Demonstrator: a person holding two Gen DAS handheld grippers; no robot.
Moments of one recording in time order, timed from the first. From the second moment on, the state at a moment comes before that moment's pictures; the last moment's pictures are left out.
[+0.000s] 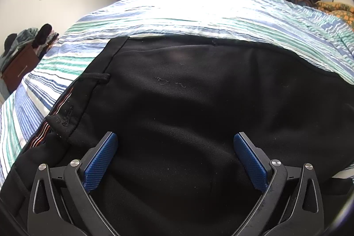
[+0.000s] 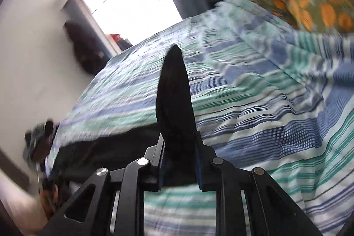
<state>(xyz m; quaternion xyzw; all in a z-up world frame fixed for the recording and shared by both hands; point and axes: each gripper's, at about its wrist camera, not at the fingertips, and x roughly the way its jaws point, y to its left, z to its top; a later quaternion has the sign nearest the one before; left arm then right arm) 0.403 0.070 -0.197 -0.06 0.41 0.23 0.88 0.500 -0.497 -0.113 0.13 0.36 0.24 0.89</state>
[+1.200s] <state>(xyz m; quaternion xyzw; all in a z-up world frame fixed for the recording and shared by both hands) 0.288 -0.043 -0.201 -0.01 0.46 0.05 0.89 0.298 -0.288 -0.209 0.06 0.46 0.17 0.87</state>
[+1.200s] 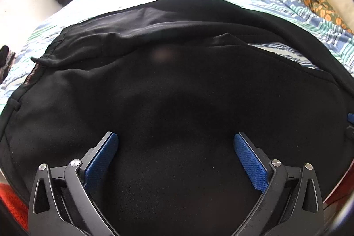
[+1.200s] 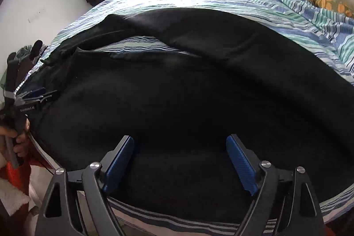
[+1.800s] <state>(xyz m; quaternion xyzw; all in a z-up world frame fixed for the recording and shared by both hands) 0.283 -0.047 -0.211 0.00 0.45 0.05 0.89 0.256 -0.501 -0.226 0.55 0.30 -0.01 0.78</state>
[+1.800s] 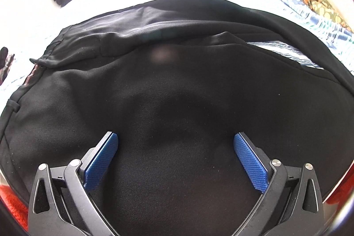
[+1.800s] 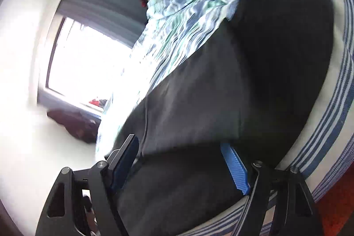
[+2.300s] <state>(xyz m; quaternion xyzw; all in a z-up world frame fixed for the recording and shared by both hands) 0.420 0.050 -0.119 -0.33 0.46 -0.04 0.82 0.243 -0.502 -0.050 0.37 0.27 0.12 0.88</state>
